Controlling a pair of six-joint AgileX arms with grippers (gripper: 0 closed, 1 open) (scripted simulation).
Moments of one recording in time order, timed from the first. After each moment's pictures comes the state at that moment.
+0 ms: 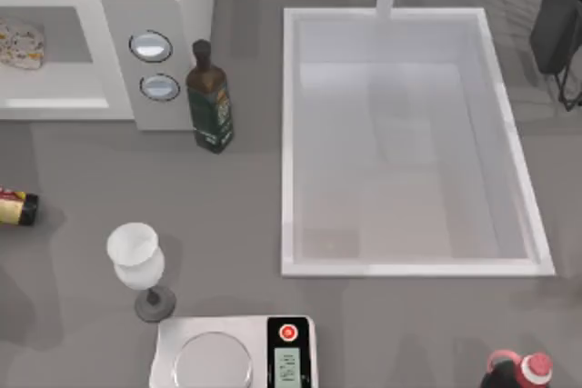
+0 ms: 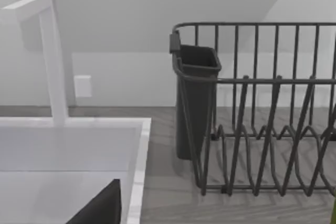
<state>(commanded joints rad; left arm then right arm) 0.91 1.63 0.81 -0.24 0.61 0.78 0.00 0.00 0.00 0.00 0.00 0.00</state>
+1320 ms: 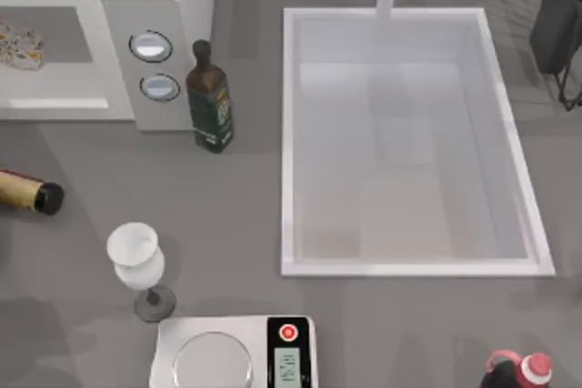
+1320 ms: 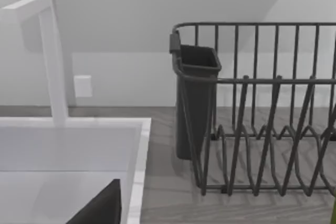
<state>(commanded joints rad) 0.59 1.27 0.50 -0.09 0.39 0.46 0.00 0.00 0.00 0.00 0.00 0.00</state>
